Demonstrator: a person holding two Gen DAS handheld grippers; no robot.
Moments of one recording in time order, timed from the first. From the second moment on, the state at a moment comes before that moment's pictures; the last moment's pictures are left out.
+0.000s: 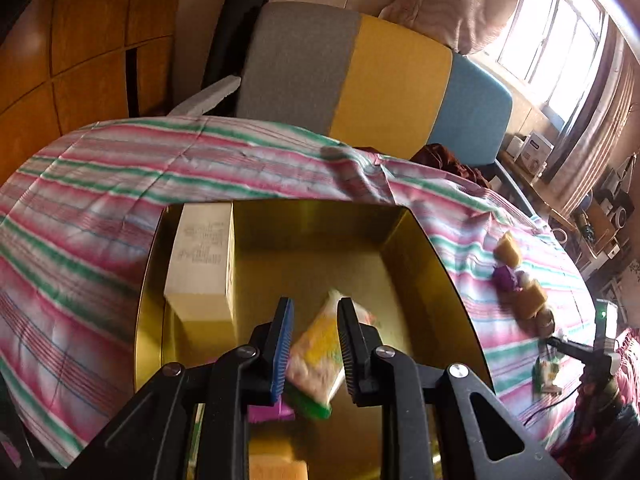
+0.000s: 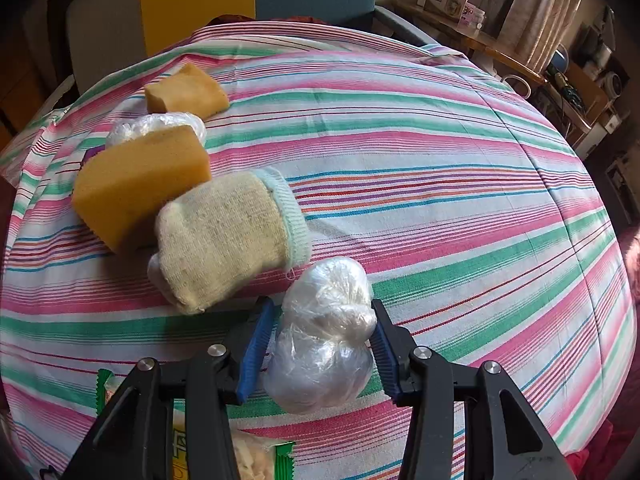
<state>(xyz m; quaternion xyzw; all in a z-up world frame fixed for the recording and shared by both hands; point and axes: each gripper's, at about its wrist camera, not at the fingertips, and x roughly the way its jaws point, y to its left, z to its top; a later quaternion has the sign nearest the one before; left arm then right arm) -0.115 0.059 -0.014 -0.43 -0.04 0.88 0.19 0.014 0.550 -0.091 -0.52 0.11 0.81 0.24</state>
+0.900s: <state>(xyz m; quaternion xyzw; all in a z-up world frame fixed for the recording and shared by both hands) -0.054 -0.027 -0.029 -0.41 -0.06 0.90 0.12 -0.026 0.342 0.020 -0.42 0.12 0.90 -0.05</state>
